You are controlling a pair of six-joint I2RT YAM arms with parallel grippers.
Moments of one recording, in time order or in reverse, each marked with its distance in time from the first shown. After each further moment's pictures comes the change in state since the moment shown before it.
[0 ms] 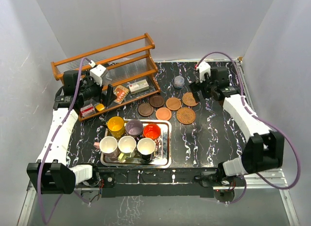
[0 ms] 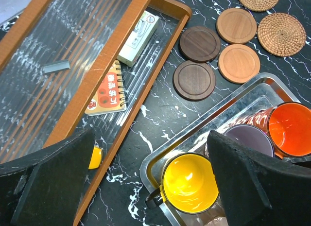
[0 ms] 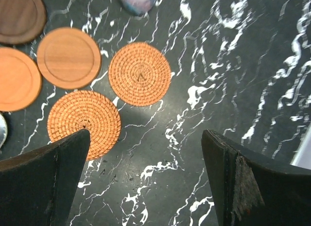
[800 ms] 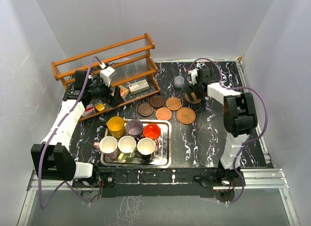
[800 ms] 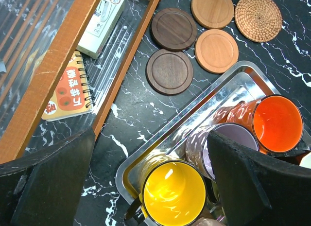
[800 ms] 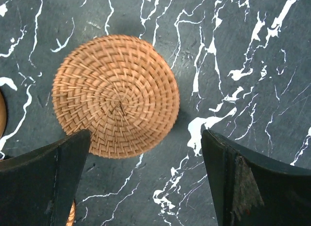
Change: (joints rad) left arm -0.055 0.145 0.001 0.001 0.060 -0.026; right arm -0.015 0.566 0.136 0.144 0.139 0.019
